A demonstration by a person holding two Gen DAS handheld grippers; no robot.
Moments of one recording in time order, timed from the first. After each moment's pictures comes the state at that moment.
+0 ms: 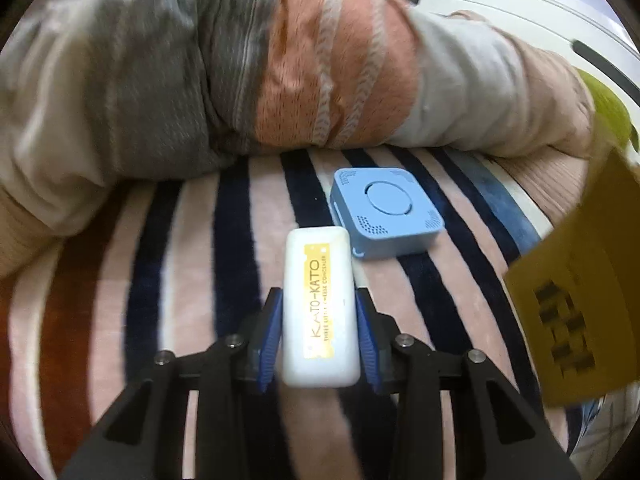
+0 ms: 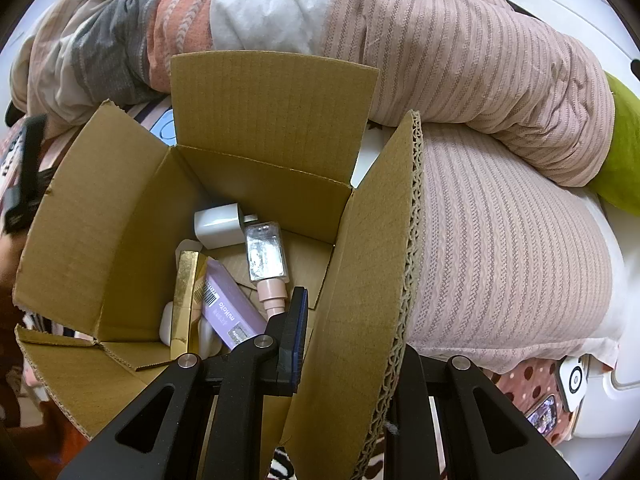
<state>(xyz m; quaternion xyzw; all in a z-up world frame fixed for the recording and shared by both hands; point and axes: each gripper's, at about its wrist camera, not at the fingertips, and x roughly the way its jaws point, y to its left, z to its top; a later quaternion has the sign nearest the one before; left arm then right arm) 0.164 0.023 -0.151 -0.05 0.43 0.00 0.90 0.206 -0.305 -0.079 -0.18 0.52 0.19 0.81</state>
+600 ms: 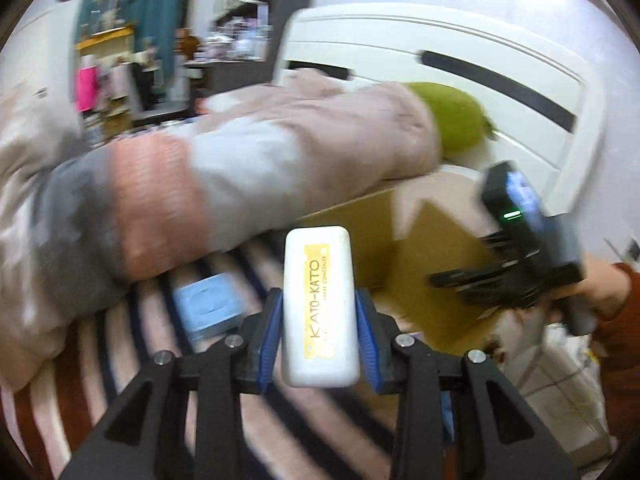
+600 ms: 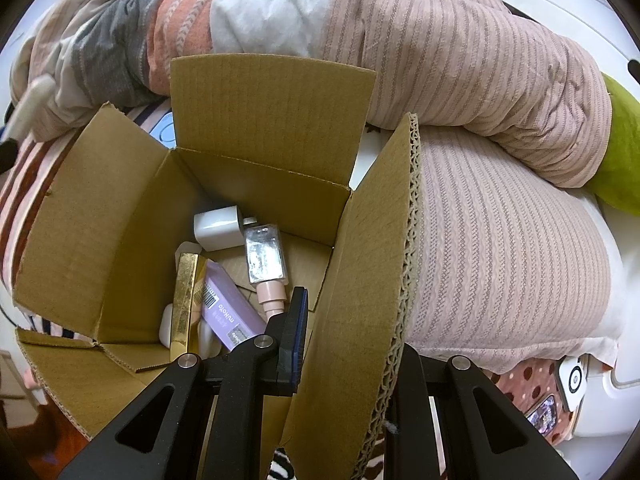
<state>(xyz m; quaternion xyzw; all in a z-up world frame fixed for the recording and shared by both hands) 0.122 -0.099 -0.001 0.00 0.35 -0.21 0.91 0.204 -0.306 -0.074 -0.18 0.52 0.19 0.82</state>
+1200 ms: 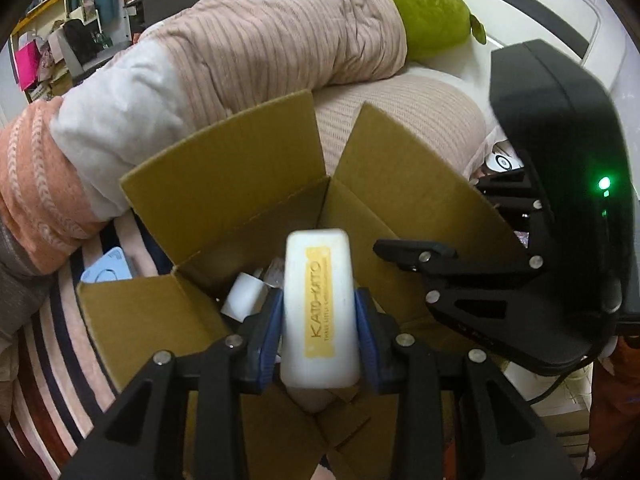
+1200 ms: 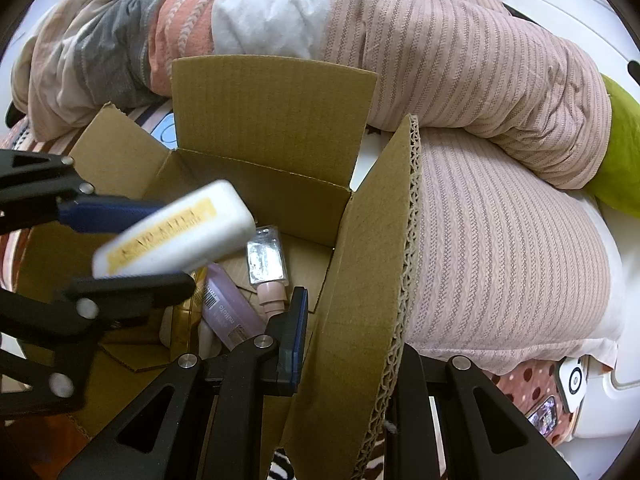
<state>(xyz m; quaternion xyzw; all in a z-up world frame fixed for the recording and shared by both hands) 0.187 -0.202 -0.057 0.05 0.50 -0.24 0.83 0.203 -0.306 -0.074 -0.18 0.51 0.19 0.82</state>
